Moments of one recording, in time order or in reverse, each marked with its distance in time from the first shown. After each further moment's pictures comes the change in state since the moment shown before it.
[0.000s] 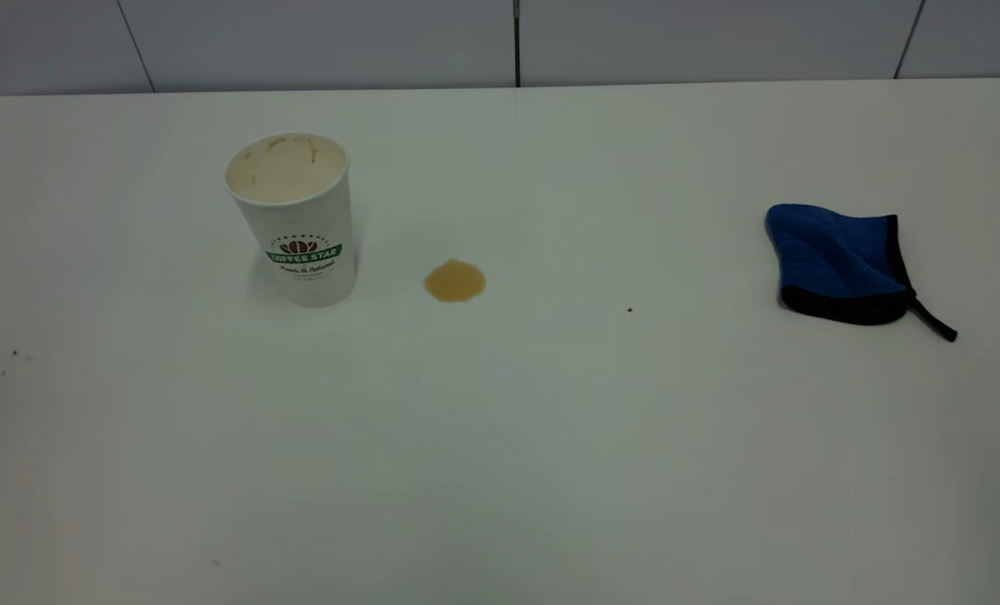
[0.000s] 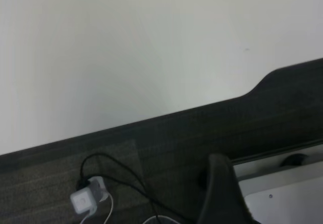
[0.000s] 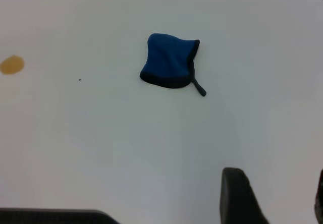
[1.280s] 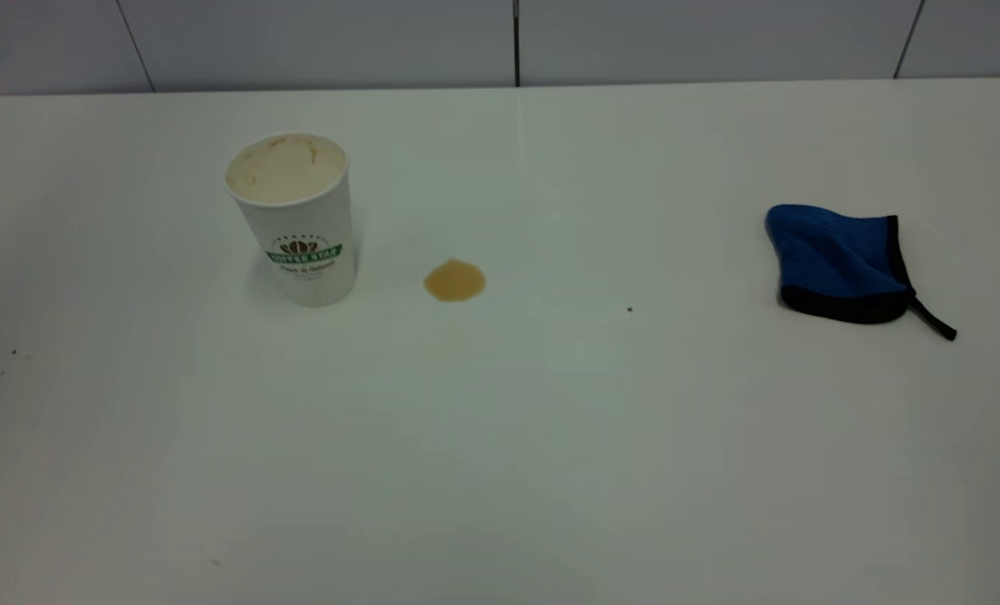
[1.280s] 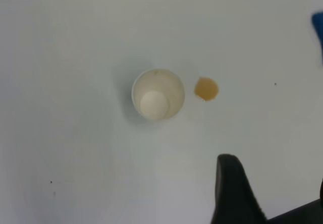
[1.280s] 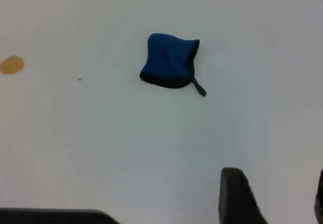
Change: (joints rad) left arm 0.000 0.876 -1.175 -0.161 0.122 0.078; right arm 0.000 0.000 0.000 0.000 0.000 0.000
